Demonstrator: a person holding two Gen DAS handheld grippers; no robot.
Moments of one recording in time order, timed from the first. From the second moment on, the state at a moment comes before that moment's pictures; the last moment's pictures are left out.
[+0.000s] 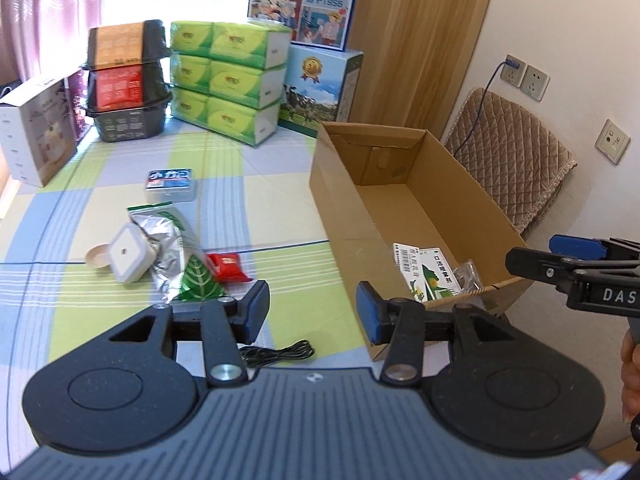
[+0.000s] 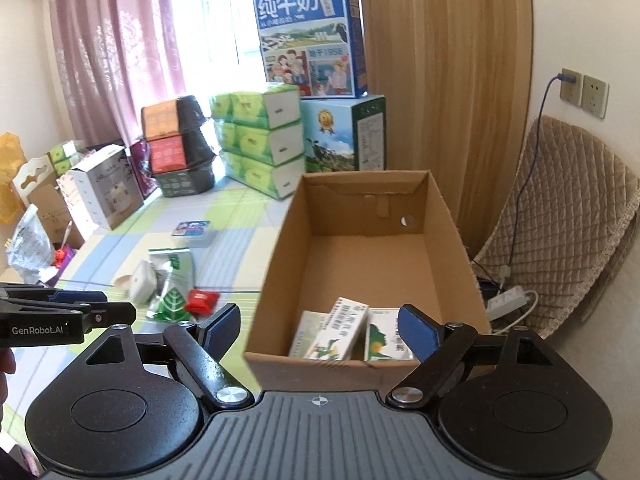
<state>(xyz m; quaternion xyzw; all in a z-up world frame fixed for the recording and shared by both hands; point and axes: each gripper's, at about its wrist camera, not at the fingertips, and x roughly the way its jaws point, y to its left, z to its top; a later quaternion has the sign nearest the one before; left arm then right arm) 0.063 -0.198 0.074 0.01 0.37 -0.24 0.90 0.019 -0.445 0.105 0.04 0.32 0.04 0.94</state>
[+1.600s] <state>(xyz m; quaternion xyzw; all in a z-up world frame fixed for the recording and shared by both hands) 0.047 -0.042 0.034 0.02 0.40 -0.12 0.91 0.009 -0.328 0.065 0.02 0.35 0.13 0.93</state>
